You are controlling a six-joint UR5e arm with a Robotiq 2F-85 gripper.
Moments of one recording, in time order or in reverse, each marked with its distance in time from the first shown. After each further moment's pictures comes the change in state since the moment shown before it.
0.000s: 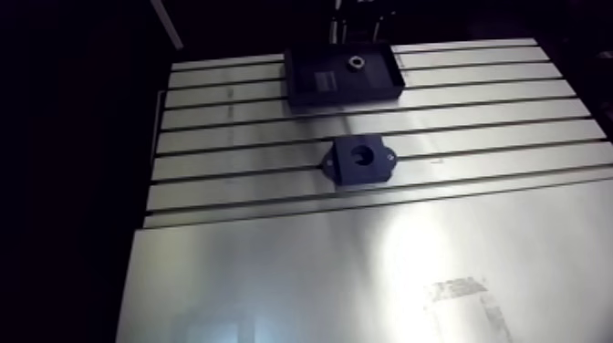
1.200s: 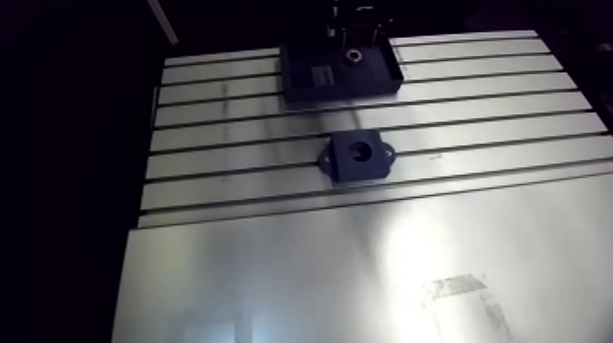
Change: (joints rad) arm -0.011 0.019 0.036 -0.056 0.000 -0.013
